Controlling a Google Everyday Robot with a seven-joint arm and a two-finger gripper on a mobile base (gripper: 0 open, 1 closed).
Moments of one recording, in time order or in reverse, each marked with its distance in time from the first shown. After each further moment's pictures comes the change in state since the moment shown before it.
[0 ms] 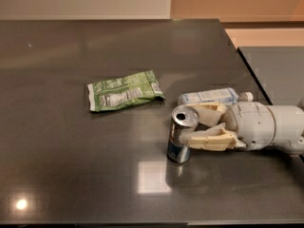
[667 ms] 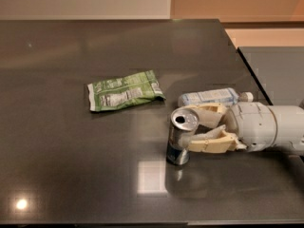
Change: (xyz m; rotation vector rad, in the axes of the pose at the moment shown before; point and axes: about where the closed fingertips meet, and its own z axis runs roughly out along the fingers) arm -0.005 0.007 0.004 -0.005 0.004 -0.031
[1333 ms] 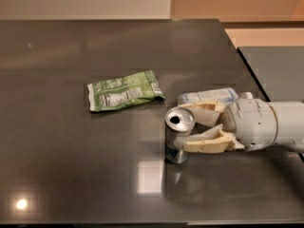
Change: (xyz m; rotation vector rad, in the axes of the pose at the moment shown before) arm -0.010 0.006 0.010 0.005 0.052 -0.051
